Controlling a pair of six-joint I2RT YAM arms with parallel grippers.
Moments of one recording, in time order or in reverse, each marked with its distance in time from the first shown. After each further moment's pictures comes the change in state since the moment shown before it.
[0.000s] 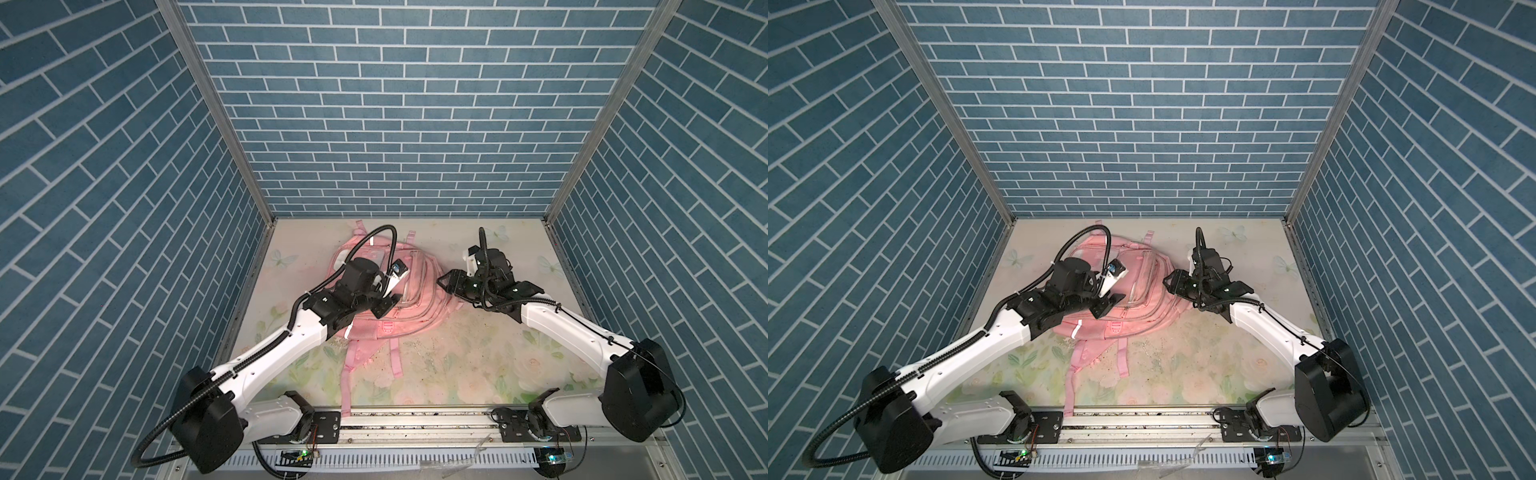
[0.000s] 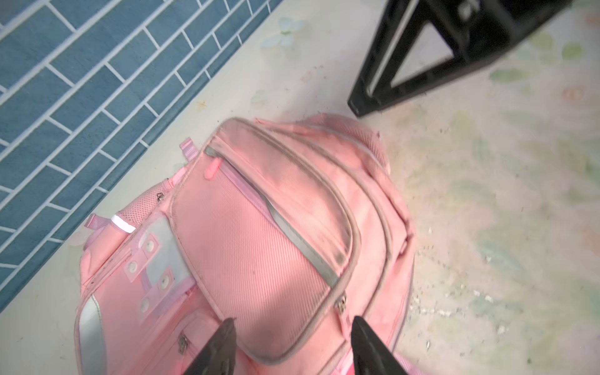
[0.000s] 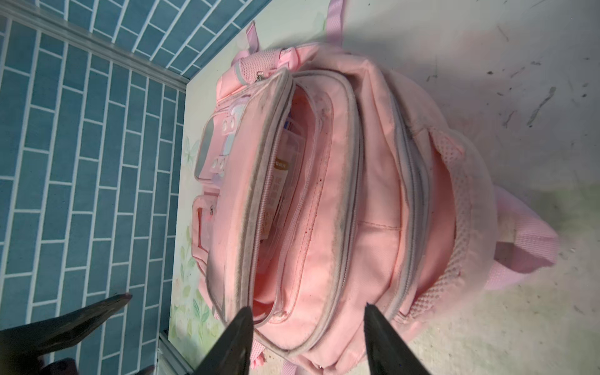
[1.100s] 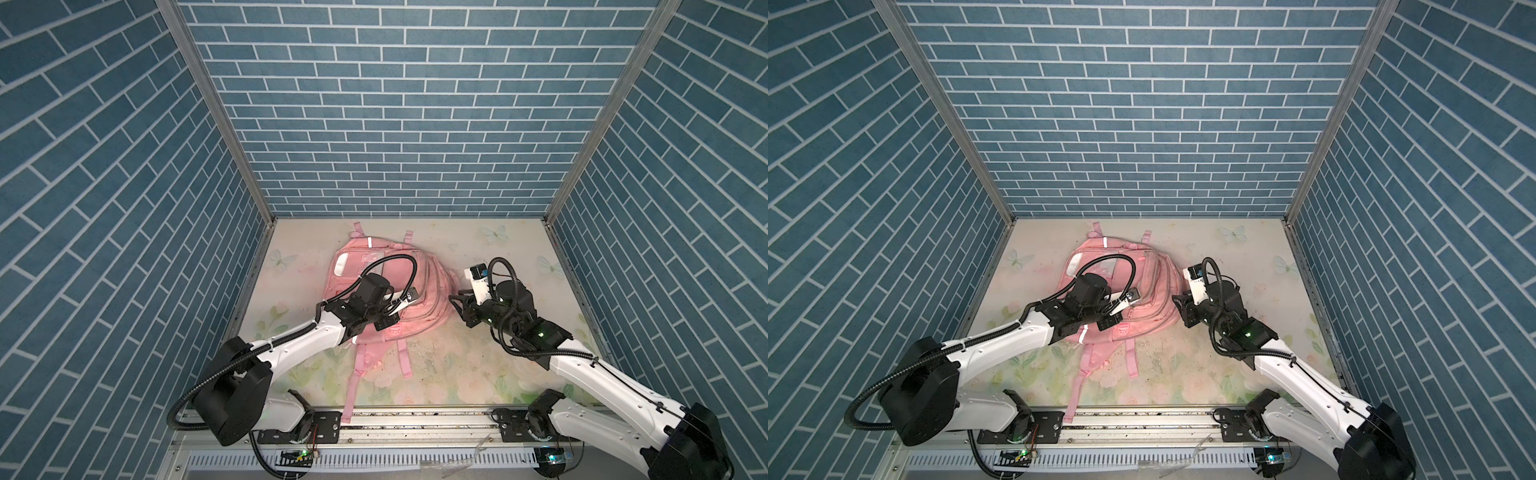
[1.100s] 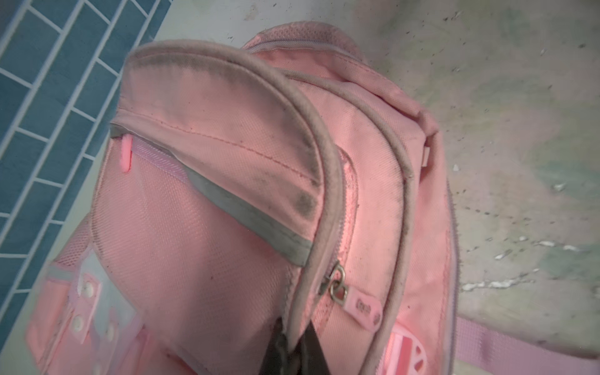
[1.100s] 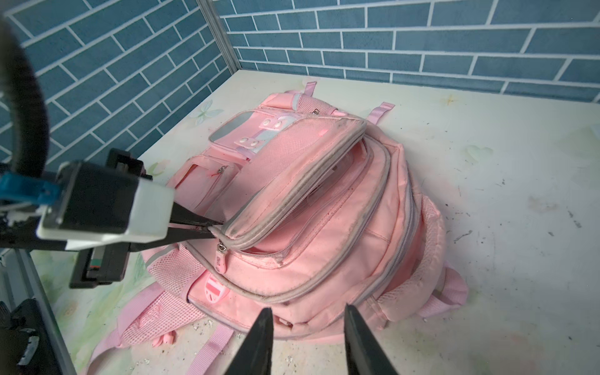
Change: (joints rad) left arm -0.045 0.237 -0.002 0.146 0.018 0.059; right arm 0.103 -0.417 -0.302 0.138 0.175 -0.572
